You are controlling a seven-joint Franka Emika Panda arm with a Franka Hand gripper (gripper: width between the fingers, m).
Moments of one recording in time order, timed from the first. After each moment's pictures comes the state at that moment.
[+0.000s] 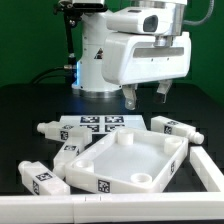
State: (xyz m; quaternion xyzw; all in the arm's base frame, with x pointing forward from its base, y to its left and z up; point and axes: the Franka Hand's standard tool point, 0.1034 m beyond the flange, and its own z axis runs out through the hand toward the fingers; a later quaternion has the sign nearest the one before) arm 0.507 0.059 0.104 0.93 0.37 0.01 0.05
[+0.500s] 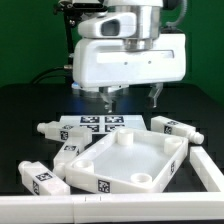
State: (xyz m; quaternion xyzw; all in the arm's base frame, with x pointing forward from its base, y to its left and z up) arm 0.507 0.027 0.098 0.98 0.18 0.04 0.00
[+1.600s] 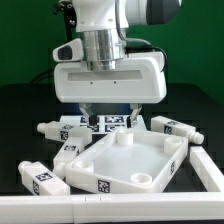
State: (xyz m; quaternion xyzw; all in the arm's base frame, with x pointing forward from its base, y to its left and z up) arm 0.491 -0.005 0.057 0.97 -0.25 0.04 -0.05
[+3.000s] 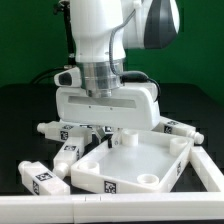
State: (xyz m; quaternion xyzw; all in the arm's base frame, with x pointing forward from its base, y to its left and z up) arm 0.475 -0.006 0.013 0.95 -0.30 0.01 -0.04
